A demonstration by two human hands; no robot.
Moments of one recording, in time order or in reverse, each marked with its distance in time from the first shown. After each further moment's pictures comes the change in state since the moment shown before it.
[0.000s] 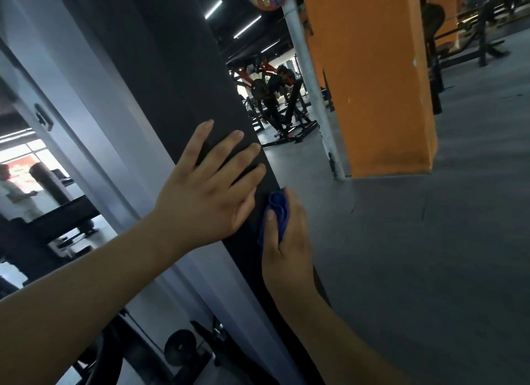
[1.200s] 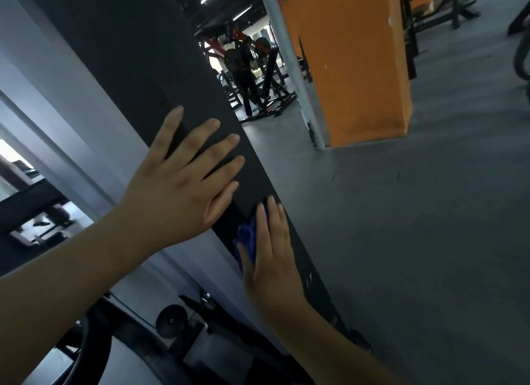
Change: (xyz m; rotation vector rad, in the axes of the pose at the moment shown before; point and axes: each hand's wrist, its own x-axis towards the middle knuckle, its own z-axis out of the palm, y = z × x) left_hand -0.034 0.035 -0.005 -0.101 -0.073 0.065; right_hand -0.091 0.076 -0.009 -0.469 -0.061 -0.270
